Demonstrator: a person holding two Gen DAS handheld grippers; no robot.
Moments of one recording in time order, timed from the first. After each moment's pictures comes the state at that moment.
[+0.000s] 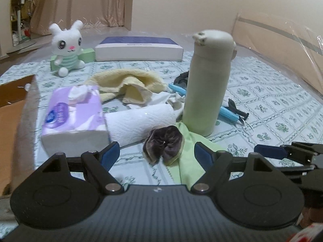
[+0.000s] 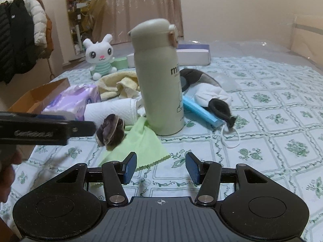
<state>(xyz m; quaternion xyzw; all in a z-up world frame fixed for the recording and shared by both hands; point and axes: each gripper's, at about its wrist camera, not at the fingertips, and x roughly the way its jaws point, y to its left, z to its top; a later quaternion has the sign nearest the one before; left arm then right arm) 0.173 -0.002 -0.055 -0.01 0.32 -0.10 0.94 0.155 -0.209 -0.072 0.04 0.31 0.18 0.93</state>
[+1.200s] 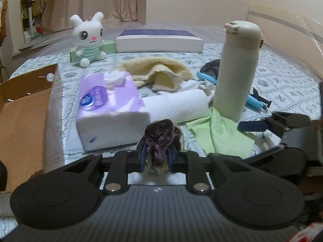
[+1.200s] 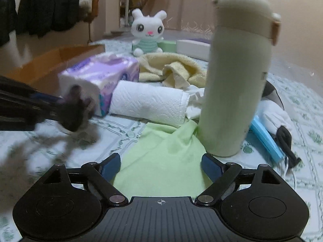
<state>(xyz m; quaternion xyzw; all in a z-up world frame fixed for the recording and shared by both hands) 0.158 0.043 -0.064 0.01 0.34 -0.06 0.94 0.207 -0.136 -0.104 -0.09 0.31 0.28 0.90</state>
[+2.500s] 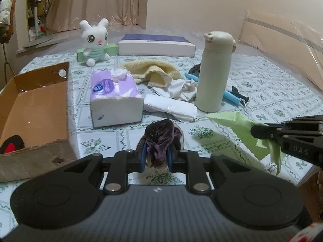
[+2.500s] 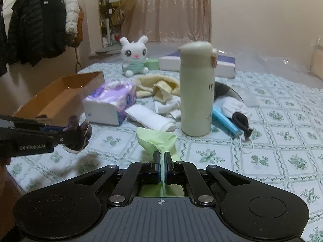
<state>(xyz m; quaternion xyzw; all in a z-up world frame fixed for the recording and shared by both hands) 0.078 0.040 -0.035 -0.01 0.32 -0.06 0.94 0.099 -0.186 -0.030 -0.02 0.29 0.24 0.92</state>
